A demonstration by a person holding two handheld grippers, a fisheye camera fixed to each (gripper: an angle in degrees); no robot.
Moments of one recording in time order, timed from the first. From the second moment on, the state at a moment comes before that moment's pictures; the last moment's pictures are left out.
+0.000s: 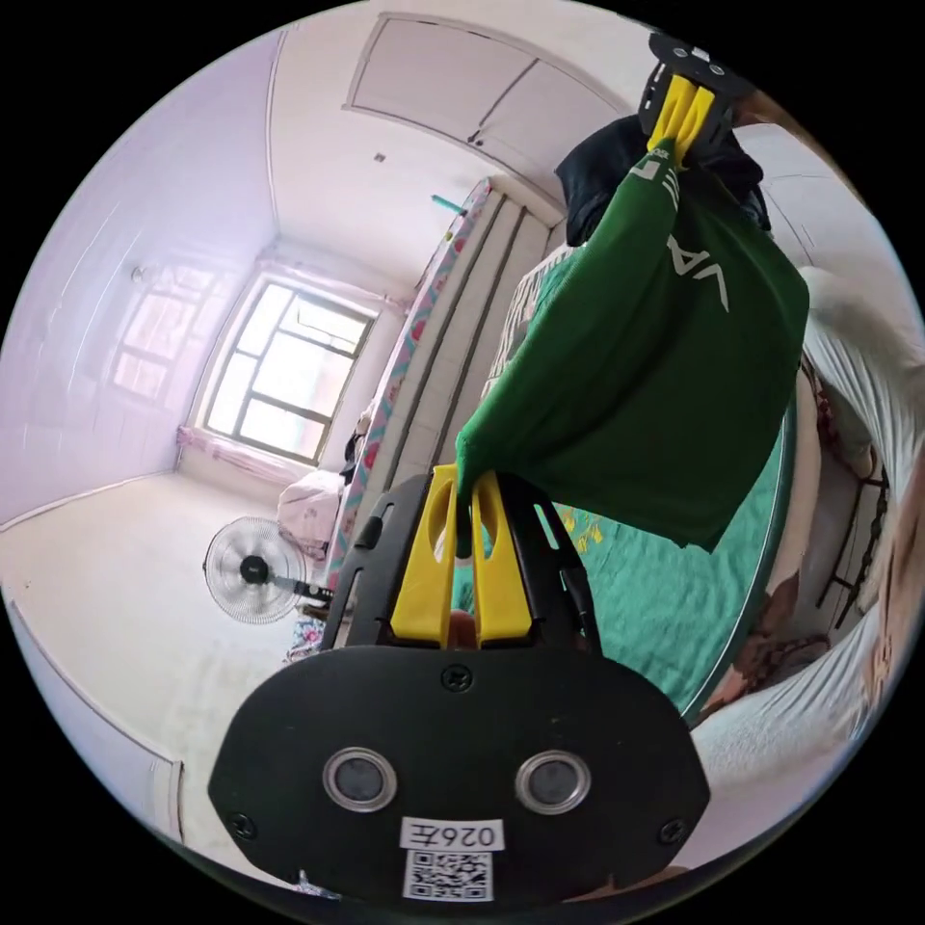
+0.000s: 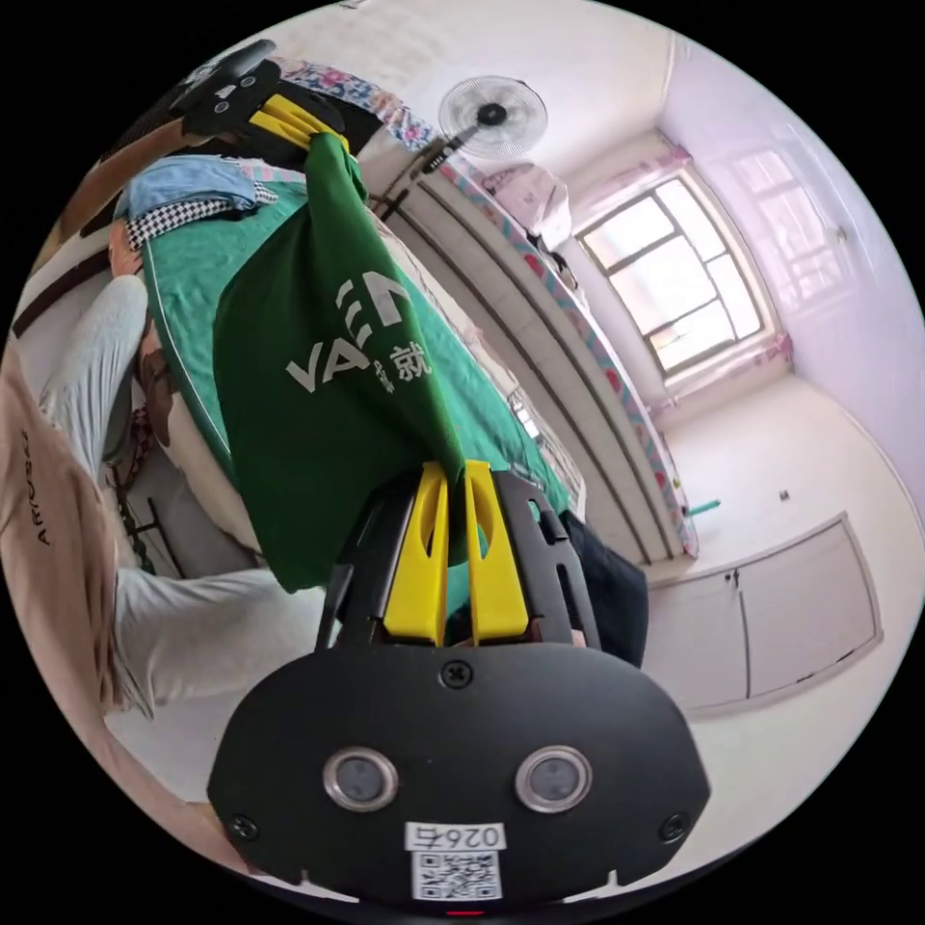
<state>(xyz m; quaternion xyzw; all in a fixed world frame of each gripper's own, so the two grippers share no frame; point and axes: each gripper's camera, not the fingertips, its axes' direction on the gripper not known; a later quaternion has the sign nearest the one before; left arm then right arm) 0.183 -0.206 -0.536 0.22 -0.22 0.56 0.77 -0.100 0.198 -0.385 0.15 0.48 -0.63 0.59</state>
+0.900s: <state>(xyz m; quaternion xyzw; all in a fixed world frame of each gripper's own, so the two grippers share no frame) 0.611 -0.412 -0.372 0.39 -0.06 0.64 0.66 0.210 0.076 -0.390 0.19 0.83 -0.34 0.41</state>
